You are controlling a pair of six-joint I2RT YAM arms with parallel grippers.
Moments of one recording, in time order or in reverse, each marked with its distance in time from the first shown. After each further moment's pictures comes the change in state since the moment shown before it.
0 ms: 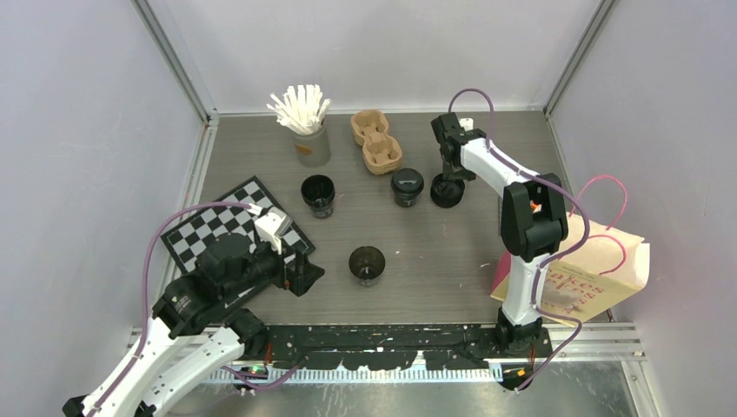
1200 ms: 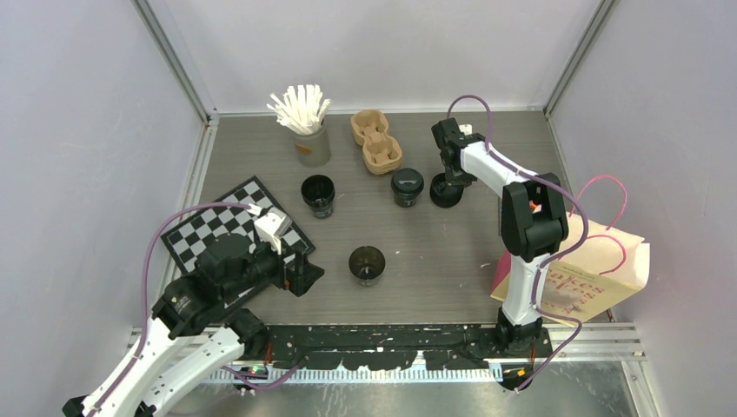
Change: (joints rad) left arm 0.000 -0.007 0.000 0.000 0.001 0.003; right arm -0.015 -0.001 -0.053 0.000 -0.007 -0.039
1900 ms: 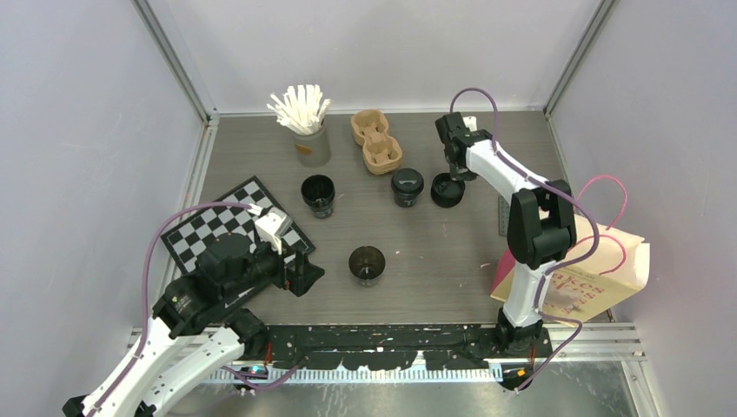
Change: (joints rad) left arm 0.000 0.003 -0.001 0.000 0.000 0.000; right arm 0.000 -0.061 0.005 -0.018 0.041 -0.035
